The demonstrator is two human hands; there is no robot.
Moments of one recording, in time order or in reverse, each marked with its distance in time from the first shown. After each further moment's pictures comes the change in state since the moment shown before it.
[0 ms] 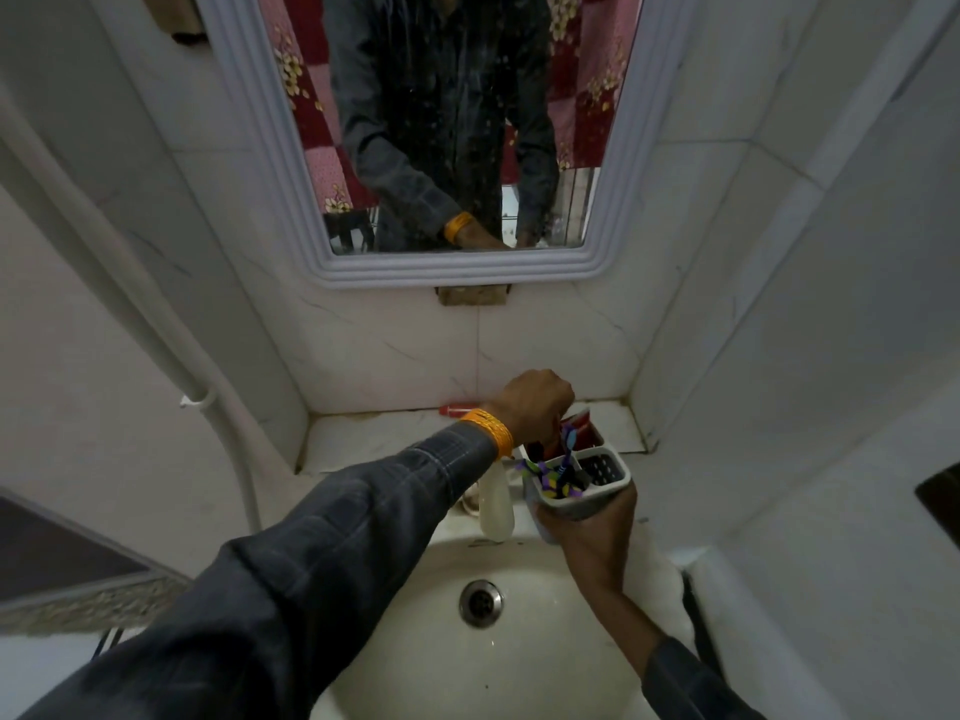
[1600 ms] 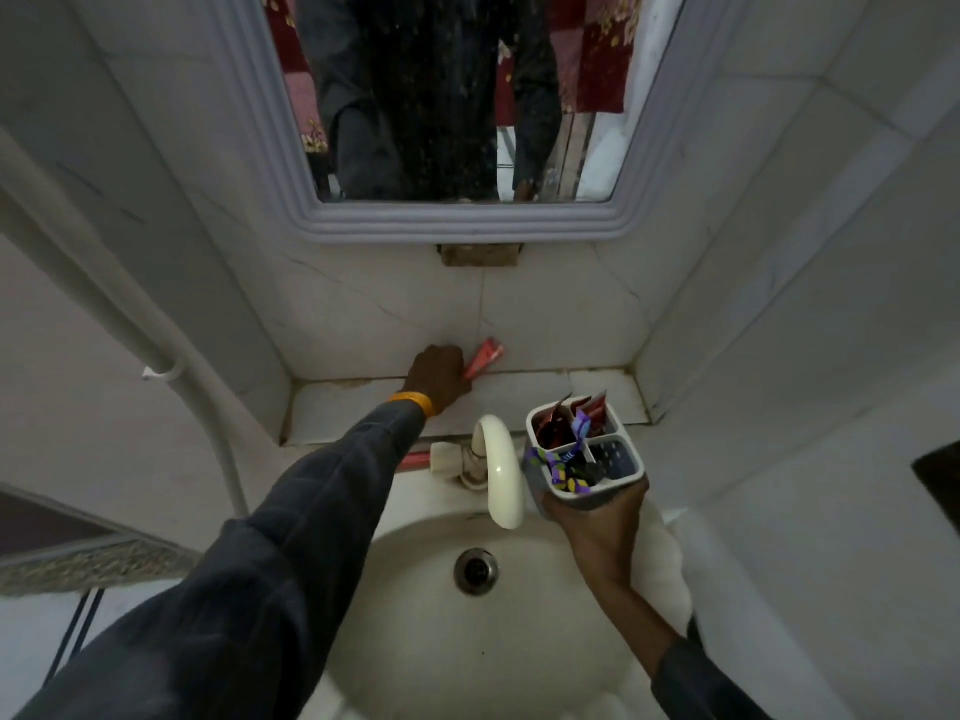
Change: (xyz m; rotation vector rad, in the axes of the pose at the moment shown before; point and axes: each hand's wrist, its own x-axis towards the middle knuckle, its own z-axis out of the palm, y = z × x) left_hand -0.003 -0.140 0.089 -0.372 0.101 -0.501; right_hand -0.010 0.003 0.002 0.048 0.047 0.019
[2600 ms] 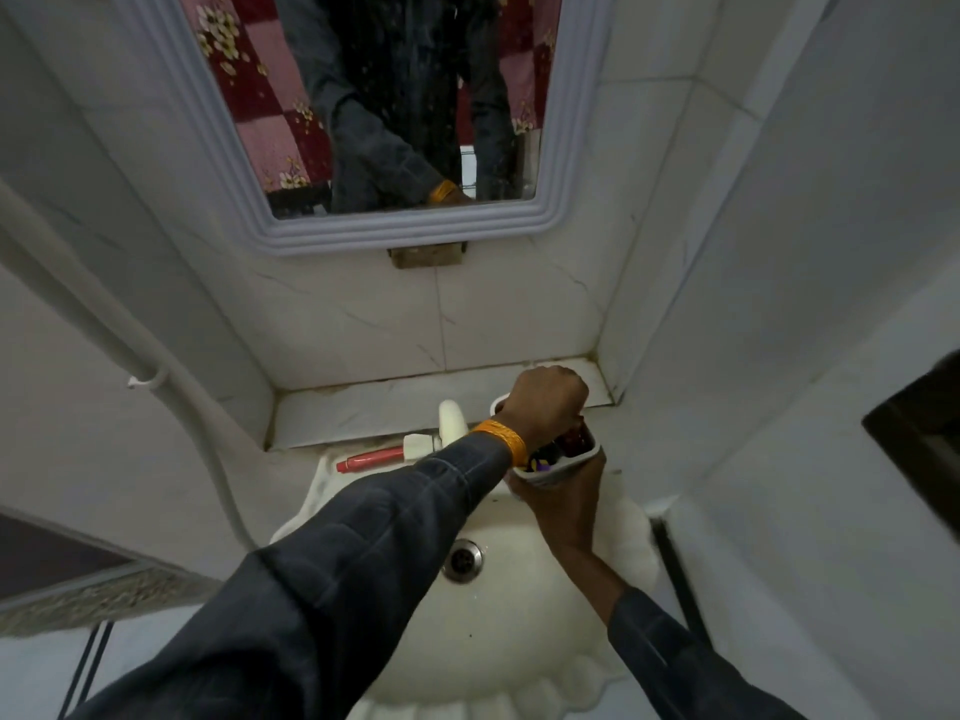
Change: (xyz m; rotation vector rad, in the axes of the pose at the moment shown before) left_hand -0.091 0.183 0.026 0.353 0.035 0.577; right_hand 0.009 0.051 0.000 -0.223 -0.043 0.077
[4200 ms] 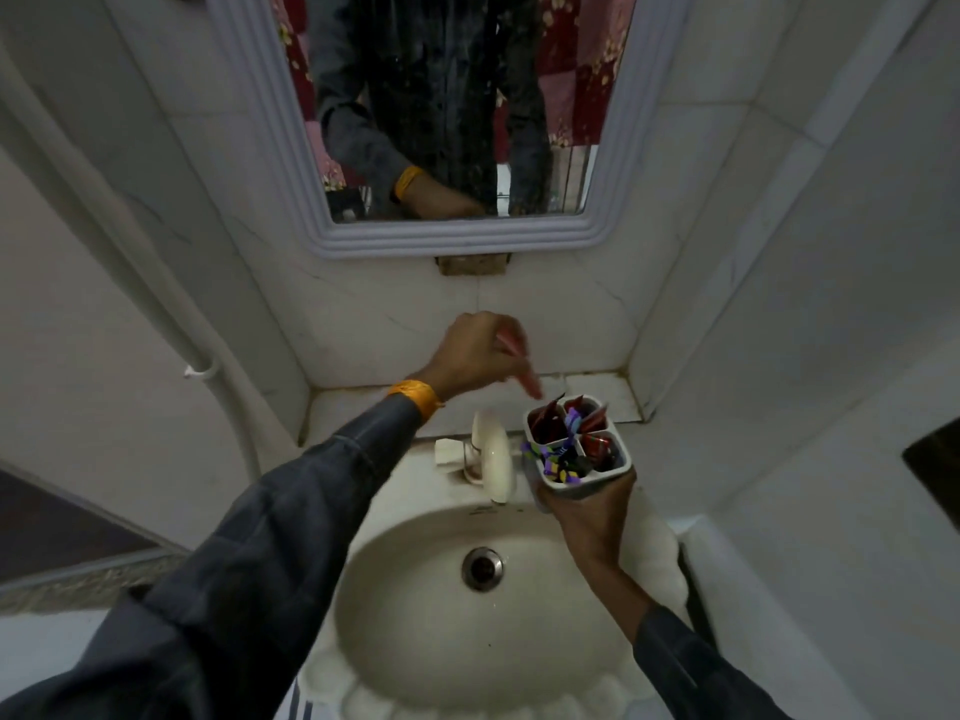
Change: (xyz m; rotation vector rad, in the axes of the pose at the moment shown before) left_hand -0.054 -0.099 -0.082 -0.609 0.076 -0.297; right_hand -0.008 -0.039 -0.013 0.182 0.004 -0.101
